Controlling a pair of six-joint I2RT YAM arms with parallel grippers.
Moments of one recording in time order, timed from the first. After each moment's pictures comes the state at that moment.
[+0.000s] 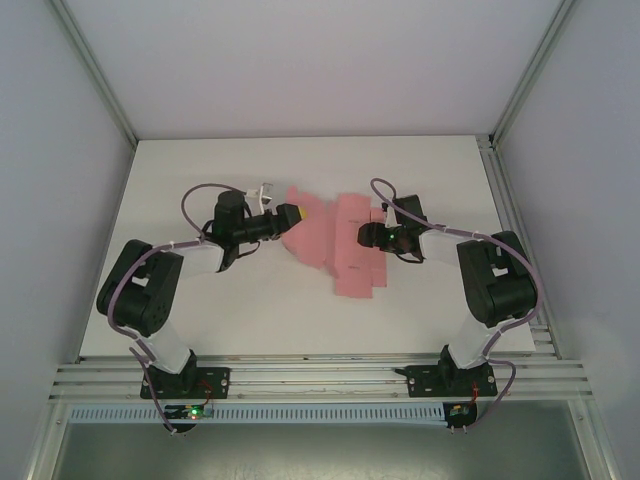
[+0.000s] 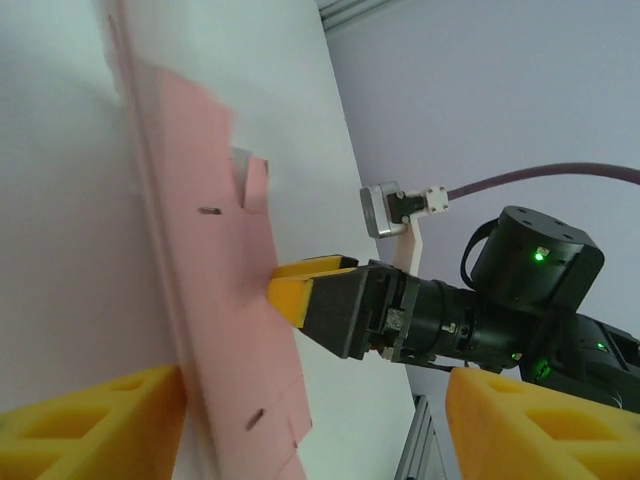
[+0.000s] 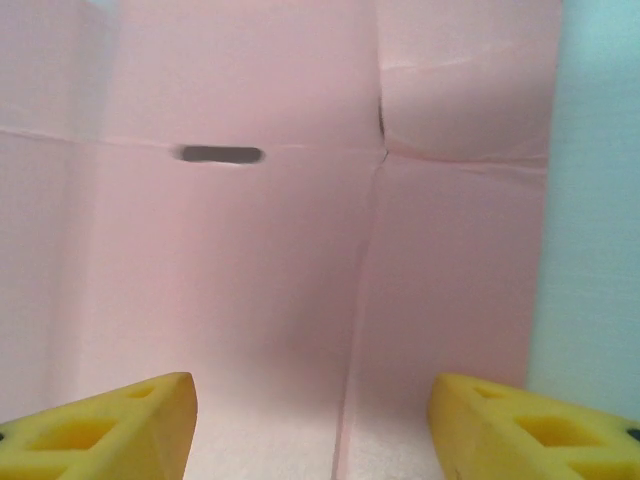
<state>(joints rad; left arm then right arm) -0.31 1.69 0.75 0.62 0.81 -0.94 0.26 1.73 0.82 -0.03 -0.33 0.44</state>
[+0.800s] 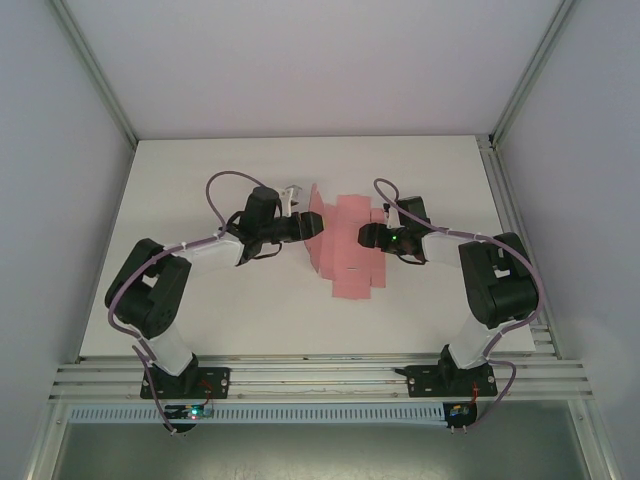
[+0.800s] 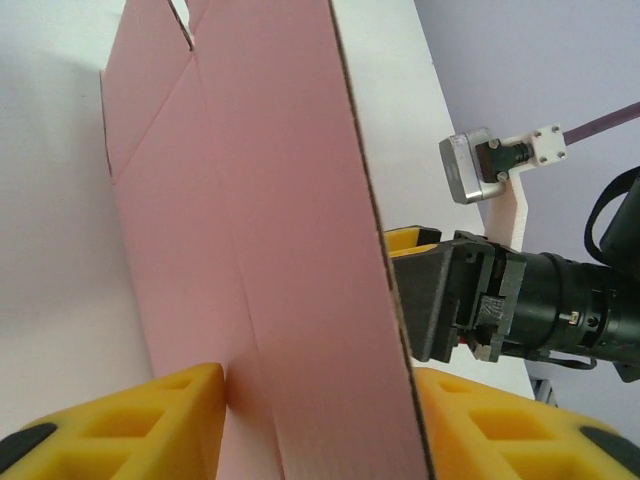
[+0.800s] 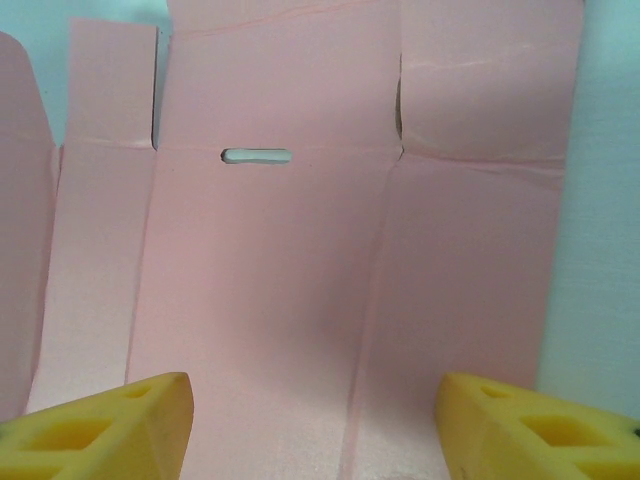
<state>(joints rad) -0.47 1.70 0.93 0.23 0.56 -0.70 0.24 1.72 0.79 0.01 -0.38 0.44</state>
